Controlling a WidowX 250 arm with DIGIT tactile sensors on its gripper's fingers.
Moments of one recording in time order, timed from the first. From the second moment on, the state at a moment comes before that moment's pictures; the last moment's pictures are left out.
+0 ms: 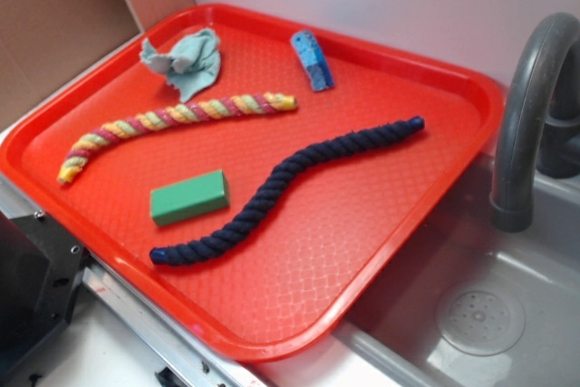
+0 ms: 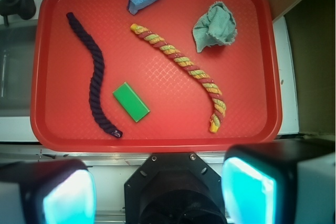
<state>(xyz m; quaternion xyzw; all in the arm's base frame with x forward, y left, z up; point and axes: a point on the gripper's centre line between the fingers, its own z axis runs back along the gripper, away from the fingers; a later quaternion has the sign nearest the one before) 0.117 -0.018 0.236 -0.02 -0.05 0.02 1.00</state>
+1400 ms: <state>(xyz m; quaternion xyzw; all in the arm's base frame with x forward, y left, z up) 0.181 0.043 0.149 -0.01 -0.13 -0.26 0.96</state>
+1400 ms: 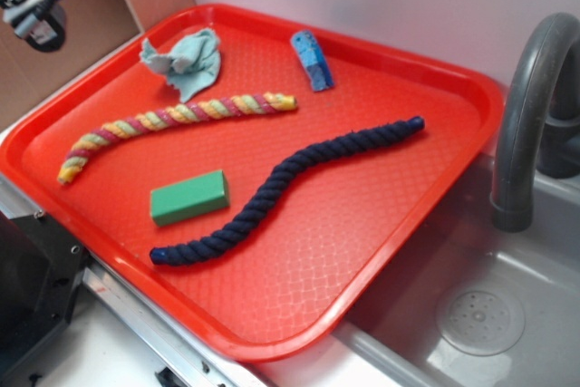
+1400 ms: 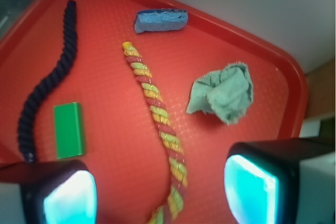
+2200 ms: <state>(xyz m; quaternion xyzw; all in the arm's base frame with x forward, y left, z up) 0.206 0.047 0.060 0.00 -0.04 -0.29 0.96</state>
